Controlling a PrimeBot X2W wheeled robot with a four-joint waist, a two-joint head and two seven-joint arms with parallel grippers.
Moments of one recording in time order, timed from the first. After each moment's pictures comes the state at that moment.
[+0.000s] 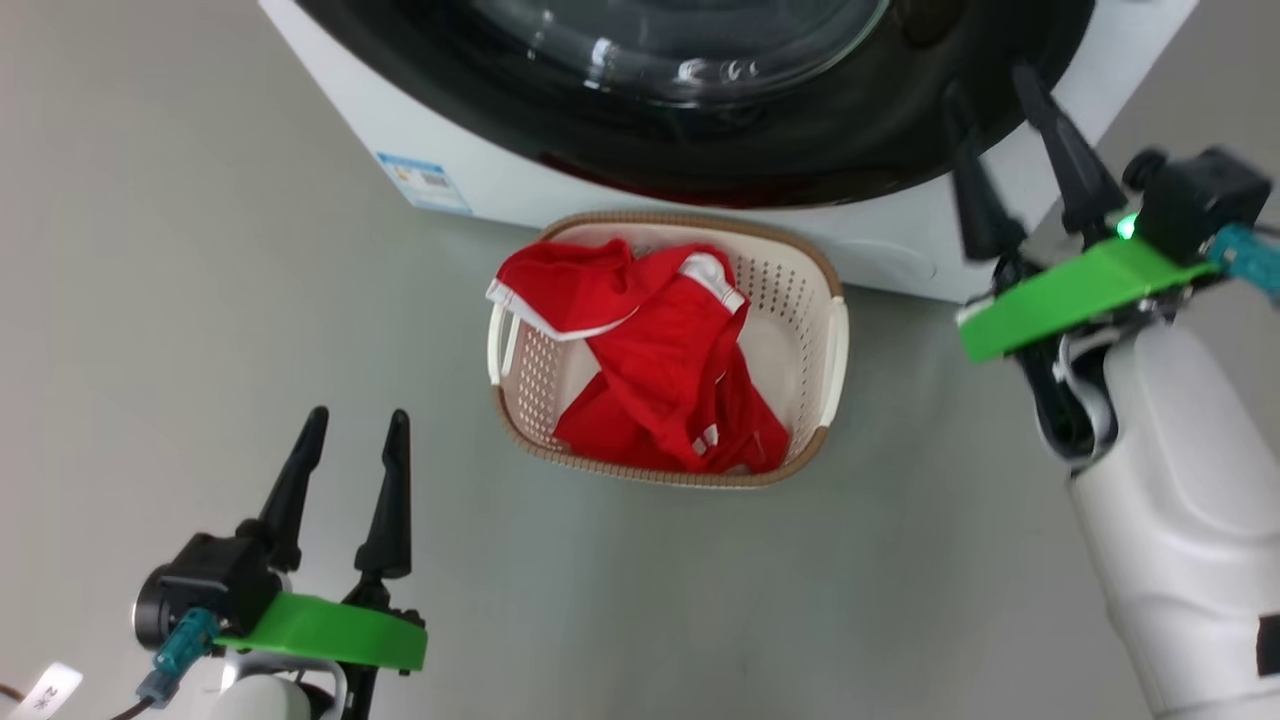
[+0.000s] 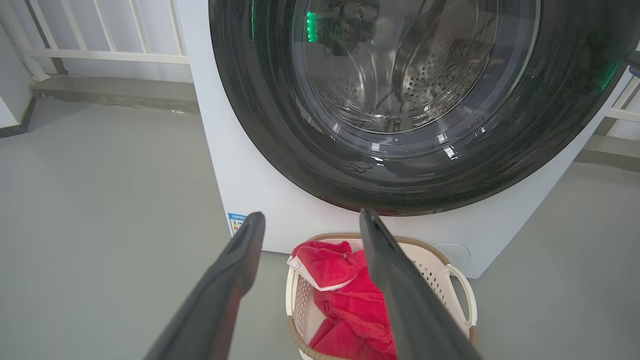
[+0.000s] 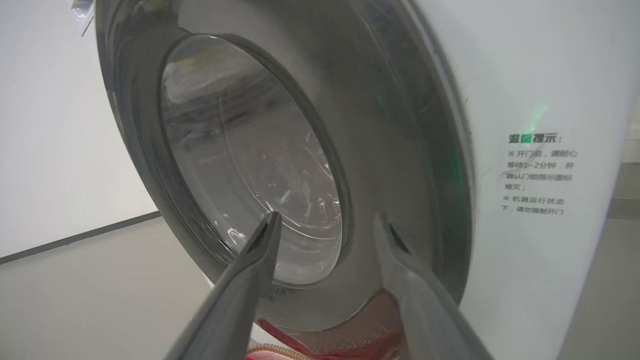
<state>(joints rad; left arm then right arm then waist) -0.21 0.03 -0.13 0.18 -0.25 -0.13 -0.25 -0.74 -0.19 0.14 0.44 0.36 0.13 -0.26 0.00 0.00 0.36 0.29</state>
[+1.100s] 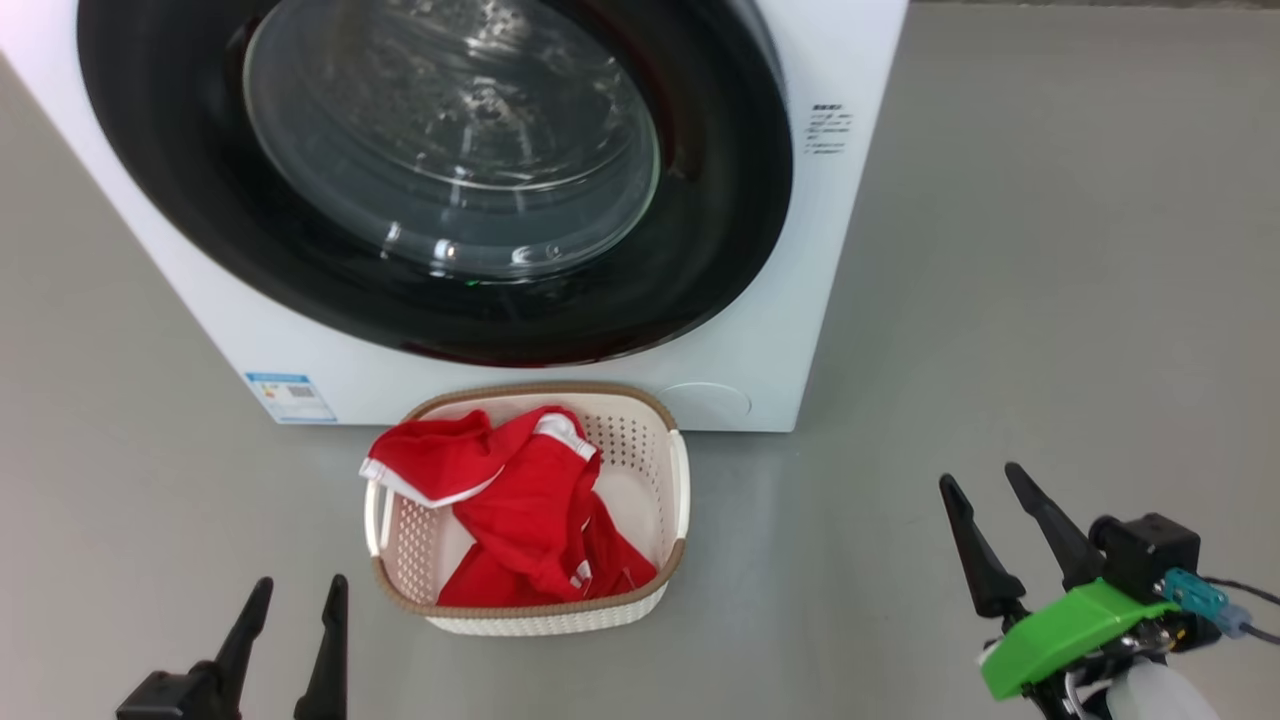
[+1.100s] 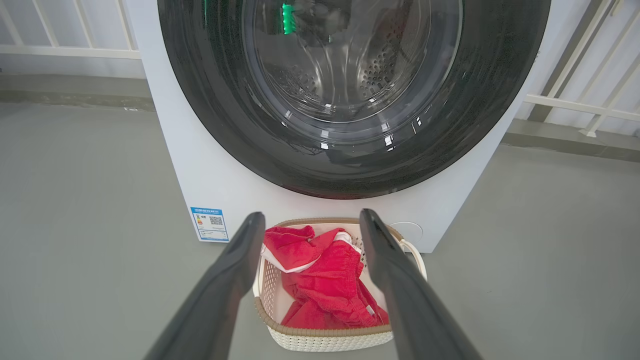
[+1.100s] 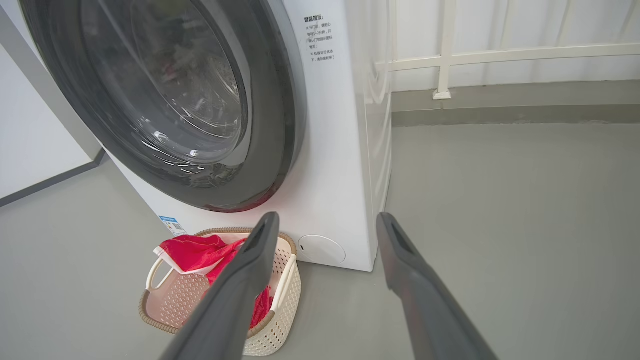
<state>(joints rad) -0.02 0.13 -0.10 0.27 -0.31 -0.13 -0.25 -0.21 -0.20 0.12 0.39 0.37 0.13 -0.26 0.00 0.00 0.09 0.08</state>
